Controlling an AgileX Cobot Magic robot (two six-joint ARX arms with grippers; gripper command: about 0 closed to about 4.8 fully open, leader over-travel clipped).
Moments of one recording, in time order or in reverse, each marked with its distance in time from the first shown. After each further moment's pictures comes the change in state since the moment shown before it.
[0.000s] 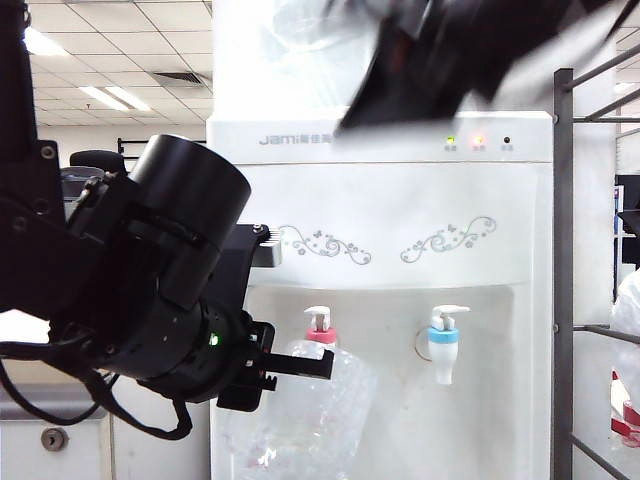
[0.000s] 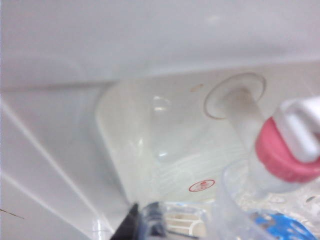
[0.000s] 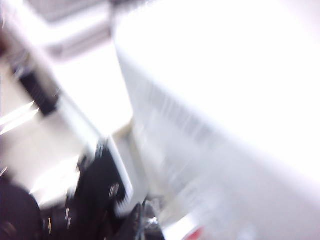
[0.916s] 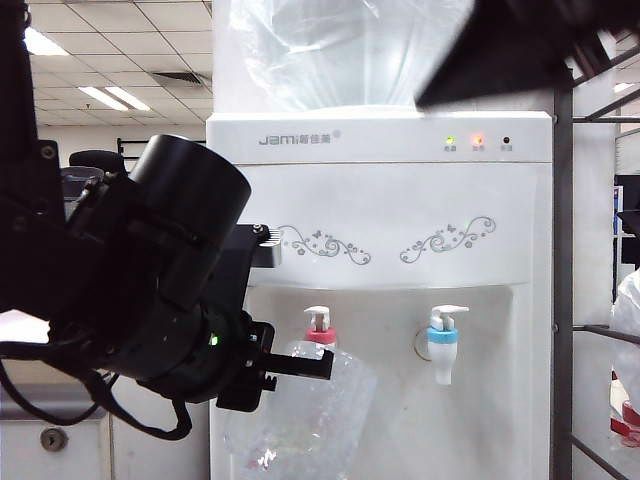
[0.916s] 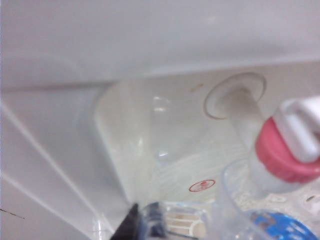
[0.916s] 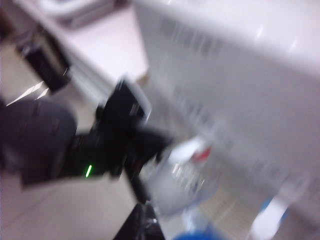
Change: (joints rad) left arm 0.000 0.000 0.000 -0.001 -0.001 0.000; right arm -0.031 -0.265 -0.103 -0.312 -0.077 -0.014
